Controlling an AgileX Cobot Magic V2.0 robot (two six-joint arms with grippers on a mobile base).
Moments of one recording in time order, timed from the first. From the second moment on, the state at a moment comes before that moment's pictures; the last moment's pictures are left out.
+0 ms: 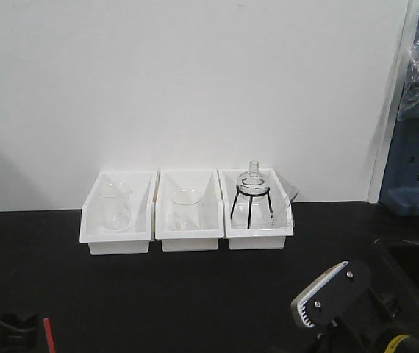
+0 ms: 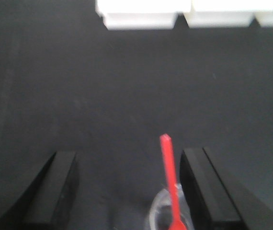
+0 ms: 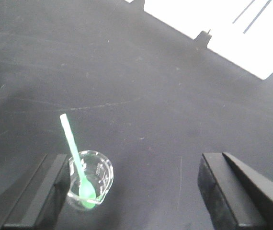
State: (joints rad) left arm -0.15 1.26 -0.65 -0.54 0.12 0.41; right arm 0.49 1.25 -0.68 0.11 0.12 -0.34
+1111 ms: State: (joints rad) left arm -0.20 1.46 -0.66 -0.61 -0.05 0.41; right arm 0.49 1.25 -0.68 0.11 0.11 -0.34
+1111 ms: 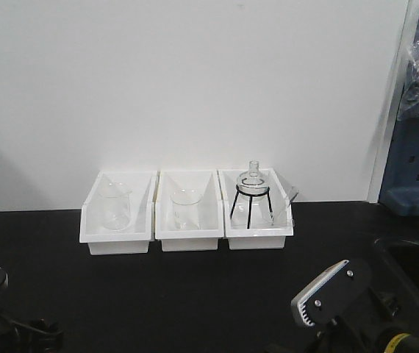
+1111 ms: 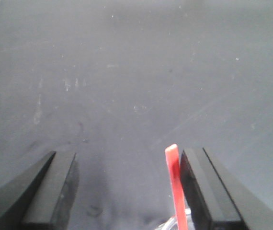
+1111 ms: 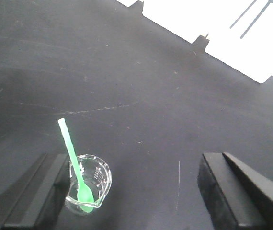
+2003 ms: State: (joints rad) left arm -0.20 1.51 -0.73 -0.61 0.06 0.42; right arm 0.49 1.25 -0.68 0.11 0.09 -0.34
